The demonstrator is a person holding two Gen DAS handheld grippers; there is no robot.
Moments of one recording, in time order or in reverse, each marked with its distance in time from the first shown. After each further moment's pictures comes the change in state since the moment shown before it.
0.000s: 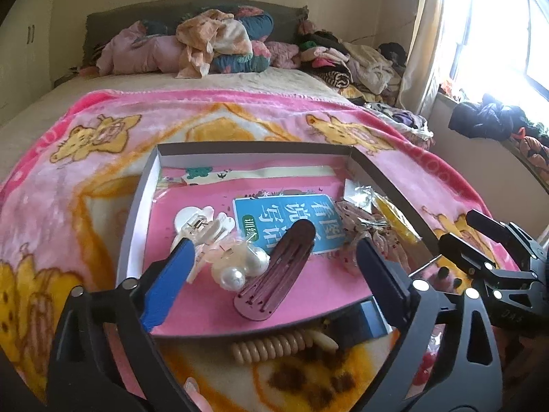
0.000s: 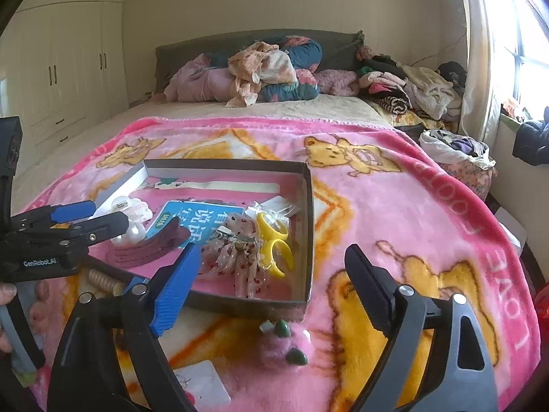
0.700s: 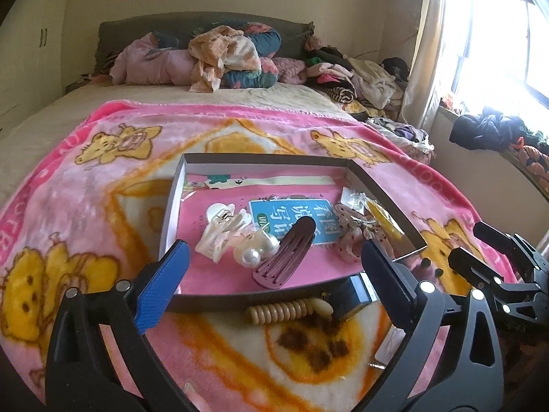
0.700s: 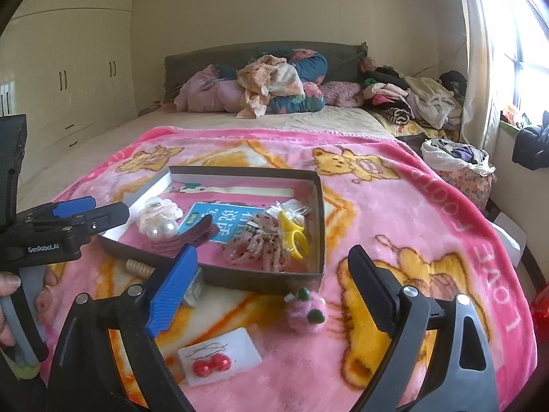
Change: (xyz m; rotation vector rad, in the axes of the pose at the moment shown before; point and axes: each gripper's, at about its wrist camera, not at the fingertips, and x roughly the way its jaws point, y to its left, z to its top) left arm -0.049 0.006 -0.012 -0.015 -0.060 0.026; right arm -0.051 0.020 -0.010 -0.010 -0.042 0.029
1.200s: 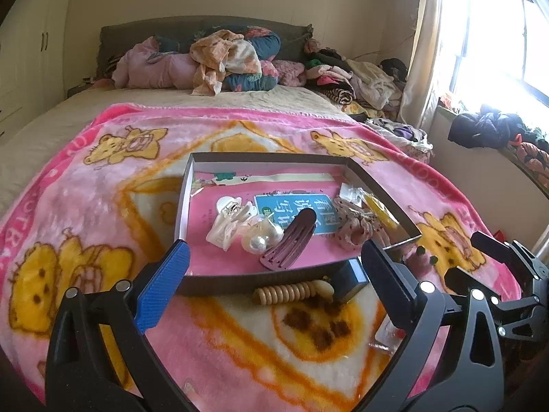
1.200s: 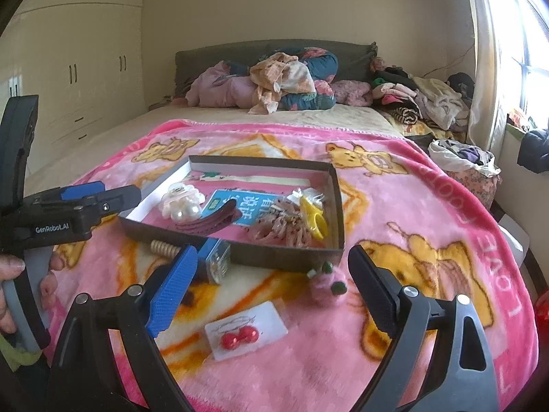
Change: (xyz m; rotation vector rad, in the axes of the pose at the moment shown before) left arm -0.021 0.003 -0.009 0.013 -0.008 0.004; right arm -0.019 0.021 -0.017 -0.021 0.022 0.029
